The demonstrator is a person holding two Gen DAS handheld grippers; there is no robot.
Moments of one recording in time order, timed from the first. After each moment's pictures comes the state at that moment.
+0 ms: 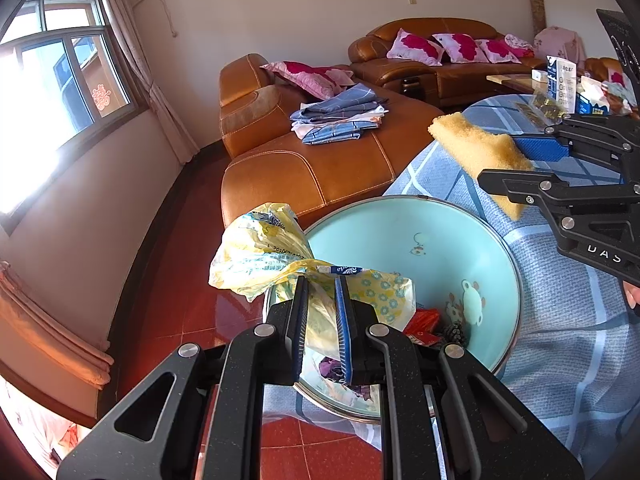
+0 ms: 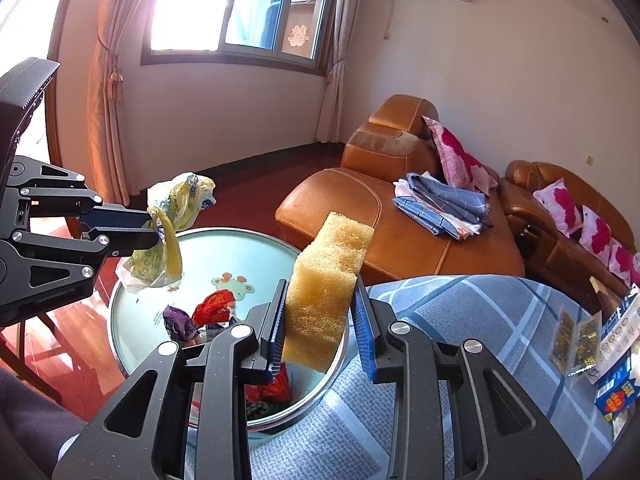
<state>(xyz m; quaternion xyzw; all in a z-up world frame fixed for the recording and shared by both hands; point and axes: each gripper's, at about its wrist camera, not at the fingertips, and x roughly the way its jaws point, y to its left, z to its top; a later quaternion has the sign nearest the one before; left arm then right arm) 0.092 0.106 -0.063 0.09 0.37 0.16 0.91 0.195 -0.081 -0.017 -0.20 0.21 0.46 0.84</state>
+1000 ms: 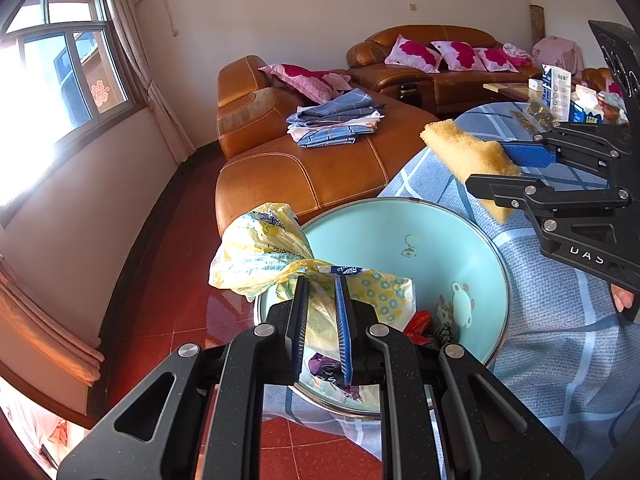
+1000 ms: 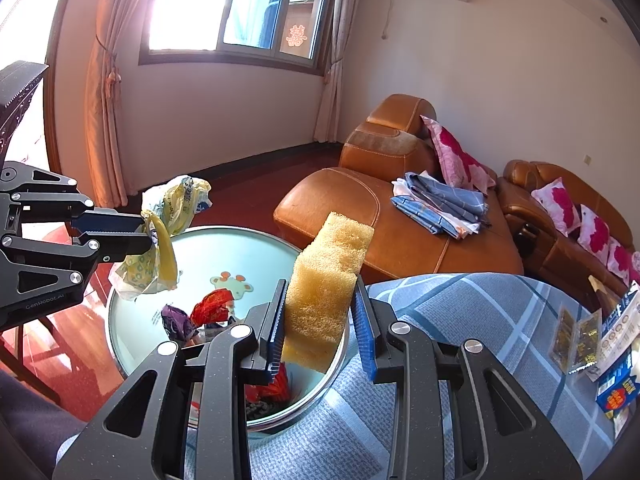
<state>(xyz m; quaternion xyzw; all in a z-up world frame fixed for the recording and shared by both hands) 0.081 0.109 -0.063 0.07 0.36 0.15 0.92 0.194 -0.078 -0.020 -0.20 0.21 0.46 0.84</state>
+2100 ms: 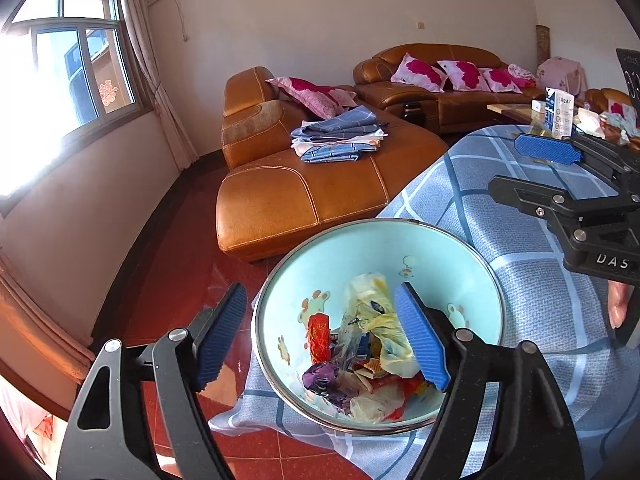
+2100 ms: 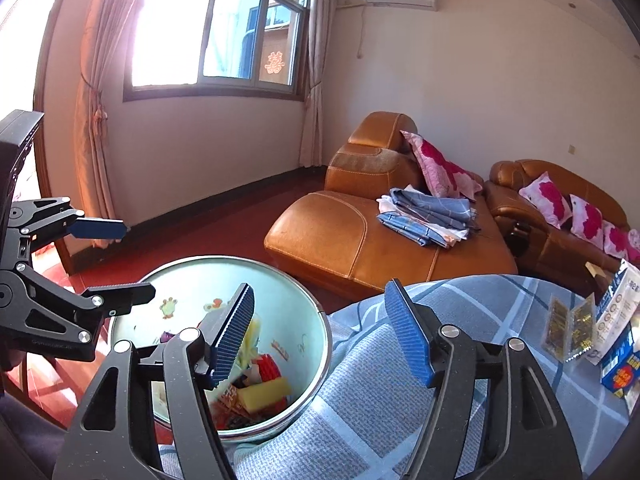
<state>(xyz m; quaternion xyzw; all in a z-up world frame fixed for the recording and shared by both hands) 0.076 0.111 -0.055 0.05 0.33 0.15 0.93 0.195 -0.107 -0.008 -0.14 0.19 0.44 0.87</state>
